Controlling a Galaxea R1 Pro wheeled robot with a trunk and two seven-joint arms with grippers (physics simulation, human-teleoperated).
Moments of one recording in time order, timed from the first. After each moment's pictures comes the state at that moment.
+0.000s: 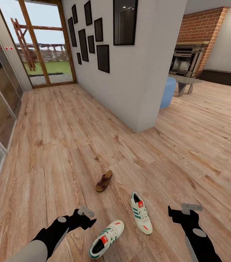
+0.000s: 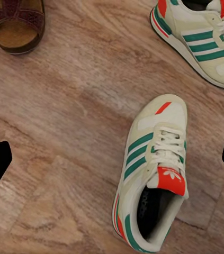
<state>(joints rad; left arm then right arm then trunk) -0.61 0.01 -0.08 -0.34 -0.28 -0.02 -0.41 -0.16 -0.05 -0.10 -1.27 0.00 0.34 -0.13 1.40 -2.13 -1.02</state>
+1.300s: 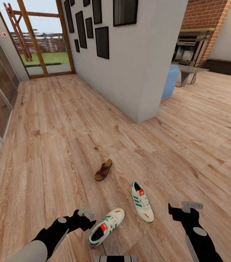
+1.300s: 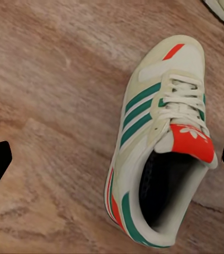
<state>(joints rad) -0.61 0.01 -0.08 -0.33 -0.30 -0.02 -0.42 -0.16 -0.05 -0.10 -1.30 0.00 0.34 -0.13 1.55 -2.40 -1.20</state>
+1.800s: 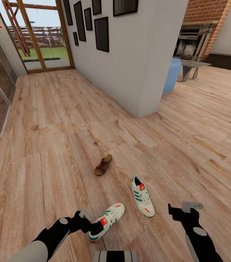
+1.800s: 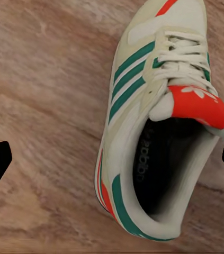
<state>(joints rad) -0.61 0.02 -0.15 -0.32 -0.30 -0.02 -0.41 -0.16 -0.05 -0.10 -1.30 0.00 0.34 -0.13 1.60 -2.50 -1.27</state>
